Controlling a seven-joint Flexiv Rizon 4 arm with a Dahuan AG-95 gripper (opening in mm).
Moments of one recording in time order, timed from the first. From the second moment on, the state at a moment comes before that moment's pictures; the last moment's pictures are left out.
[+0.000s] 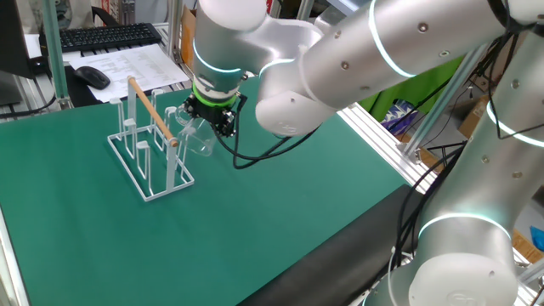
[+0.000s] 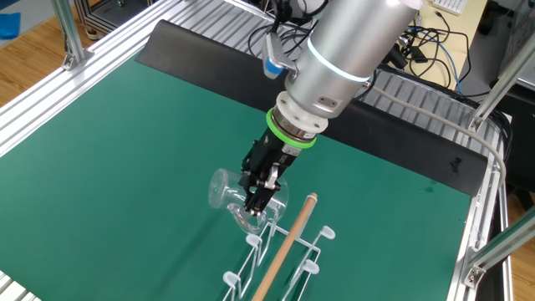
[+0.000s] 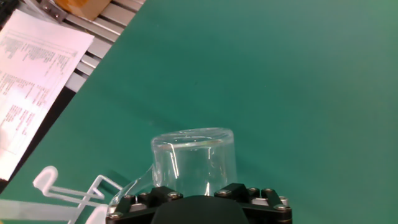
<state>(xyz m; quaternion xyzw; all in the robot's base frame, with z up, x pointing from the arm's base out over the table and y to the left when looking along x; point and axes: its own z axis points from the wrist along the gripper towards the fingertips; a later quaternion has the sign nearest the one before) 0.589 0.067 0.135 0.47 0.86 0.00 0.22</state>
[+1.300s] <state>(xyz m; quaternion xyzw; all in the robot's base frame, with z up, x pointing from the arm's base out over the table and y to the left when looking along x) 0.588 0.073 0.136 0.46 0.85 -0.01 0.25</state>
